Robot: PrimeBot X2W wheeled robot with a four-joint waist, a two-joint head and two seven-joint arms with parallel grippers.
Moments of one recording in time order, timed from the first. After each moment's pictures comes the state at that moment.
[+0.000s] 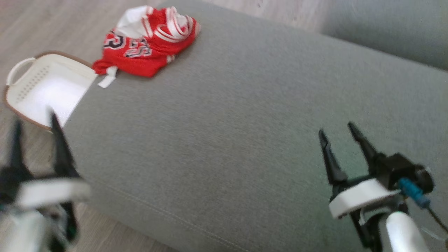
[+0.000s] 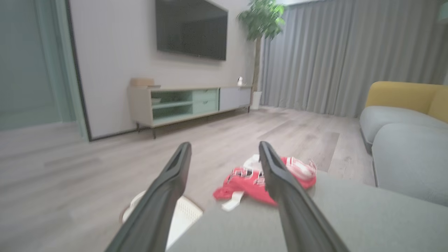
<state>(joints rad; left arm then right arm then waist) -0.08 0.37 -0.15 -0.01 -0.50 0.24 -0.22 0.00 -0.05 0.10 -0.03 0.03 0.13 0.03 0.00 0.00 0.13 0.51</state>
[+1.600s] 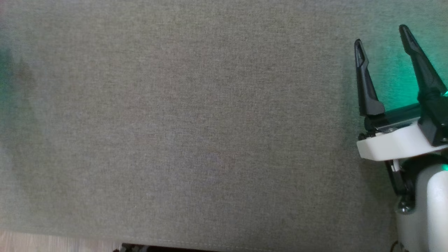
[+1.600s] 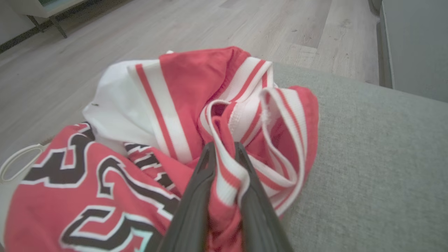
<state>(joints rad) -1.06 0.45 -0.13 0.95 -0.65 0.00 0.07 -0.22 -0.09 0.06 -0.38 -0.13 0.13 0.21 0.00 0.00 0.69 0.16</state>
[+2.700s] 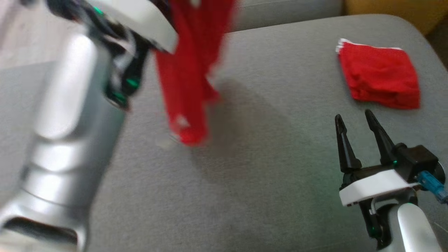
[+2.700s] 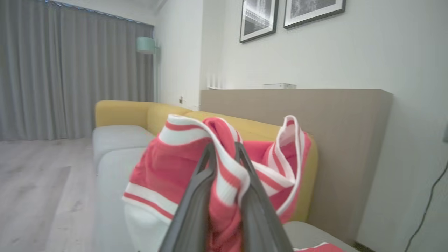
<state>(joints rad) -0.95 0.19 -0.46 0.22 -0.64 0.02 0.23 -0.05 -0.05 0.05 -0.01 0.11 0.13 -0.01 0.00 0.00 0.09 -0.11</state>
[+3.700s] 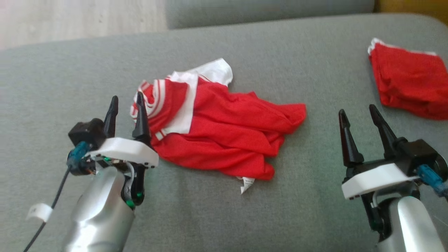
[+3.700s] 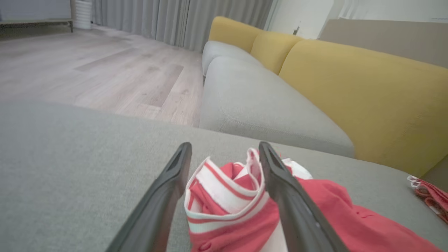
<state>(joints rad) -0.52 0.14 -0.39 0.67 -0.65 0.03 -0.24 -0.10 -0.05 0.02 0.05 0.06 0.13 -0.03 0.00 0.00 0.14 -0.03</state>
